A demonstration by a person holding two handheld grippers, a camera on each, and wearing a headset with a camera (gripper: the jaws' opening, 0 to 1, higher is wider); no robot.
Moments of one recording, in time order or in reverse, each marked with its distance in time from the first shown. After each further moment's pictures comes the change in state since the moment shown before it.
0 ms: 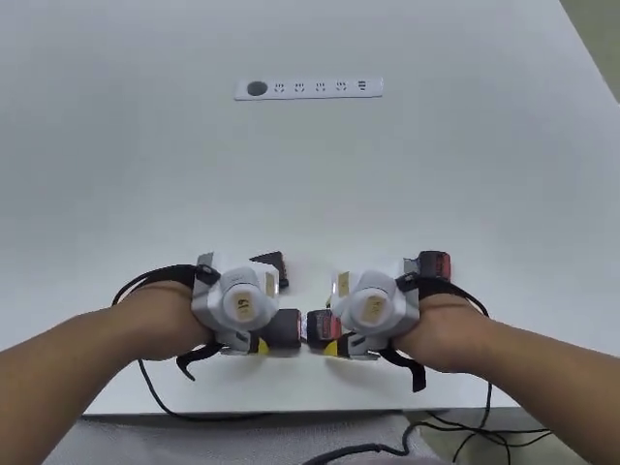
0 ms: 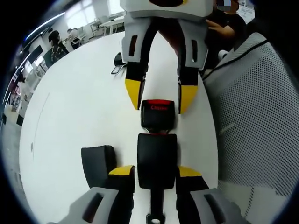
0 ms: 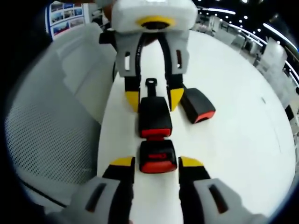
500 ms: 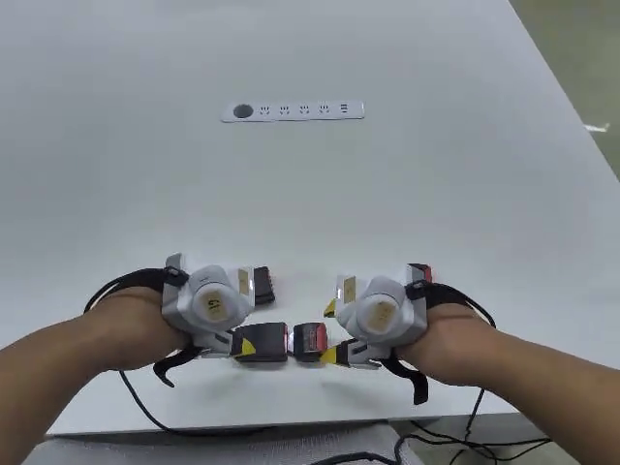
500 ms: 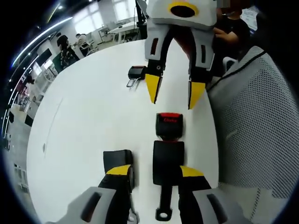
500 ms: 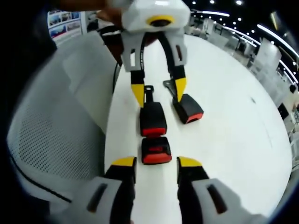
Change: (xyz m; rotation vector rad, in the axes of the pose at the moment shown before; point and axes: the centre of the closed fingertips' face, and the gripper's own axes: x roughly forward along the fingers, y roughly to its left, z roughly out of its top) left arm -0.029 0.023 0.014 -0.012 -0.059 0.086; right arm -0.035 -0.003 -0.001 0.019 -0.028 -0.057
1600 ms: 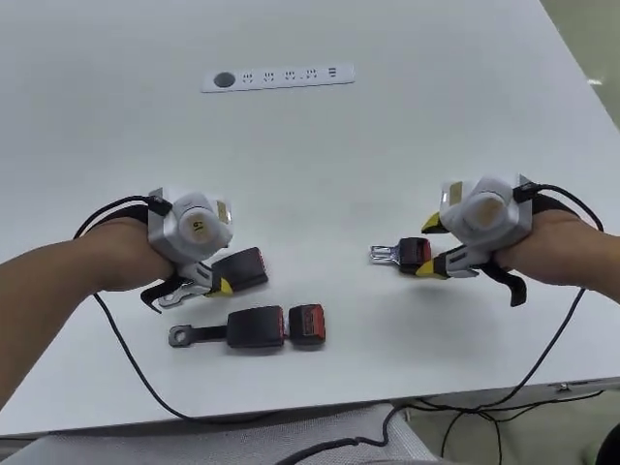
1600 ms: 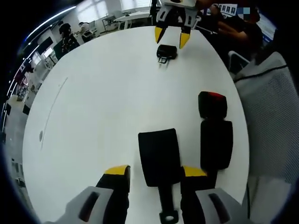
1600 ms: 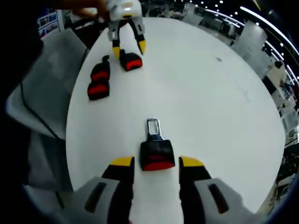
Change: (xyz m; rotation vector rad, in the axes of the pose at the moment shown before) left arm 0.028 0.062 -0.037 -0.034 0.091 -0.046; right arm -0.052 -0.103 -0.131 0.126 0.160 -0.103
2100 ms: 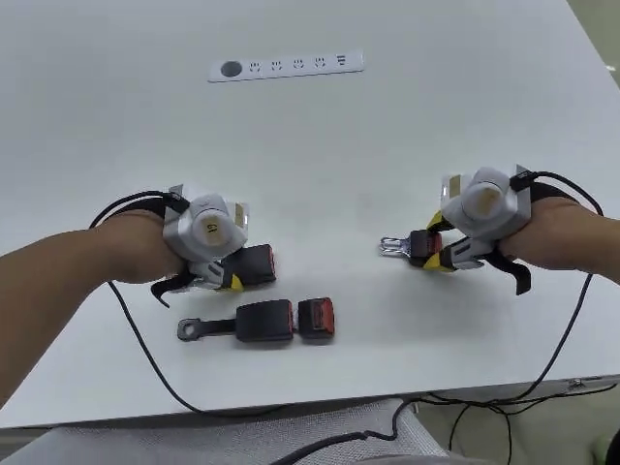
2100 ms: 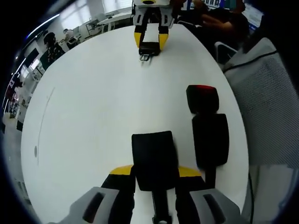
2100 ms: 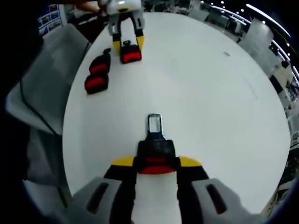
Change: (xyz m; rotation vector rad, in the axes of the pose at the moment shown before) left arm 0.007 -0.012 0.005 0.124 0.021 -0.062; right arm 0.019 -0.001 -0.003 -0.022 0.035 0.064
